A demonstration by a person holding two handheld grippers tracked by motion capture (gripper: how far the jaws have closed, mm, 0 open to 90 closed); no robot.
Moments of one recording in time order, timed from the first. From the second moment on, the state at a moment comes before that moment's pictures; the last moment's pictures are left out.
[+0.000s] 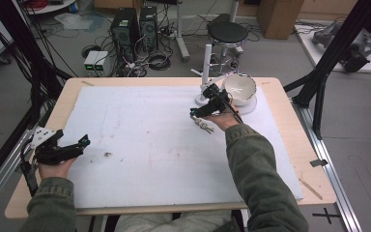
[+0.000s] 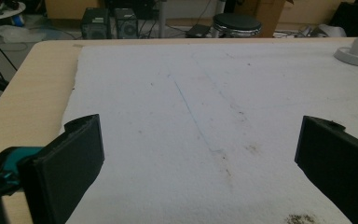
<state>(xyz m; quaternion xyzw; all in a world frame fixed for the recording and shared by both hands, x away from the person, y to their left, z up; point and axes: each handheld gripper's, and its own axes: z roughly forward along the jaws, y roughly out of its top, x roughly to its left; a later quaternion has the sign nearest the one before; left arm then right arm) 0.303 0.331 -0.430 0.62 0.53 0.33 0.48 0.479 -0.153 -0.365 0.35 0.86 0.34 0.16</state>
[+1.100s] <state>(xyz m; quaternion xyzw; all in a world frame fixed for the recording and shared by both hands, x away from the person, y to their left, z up) 0.305 0.330 -0.431 0.62 0.53 0.32 0.48 0.516 -0.134 -0.423 0.35 0.90 0.23 0.07</state>
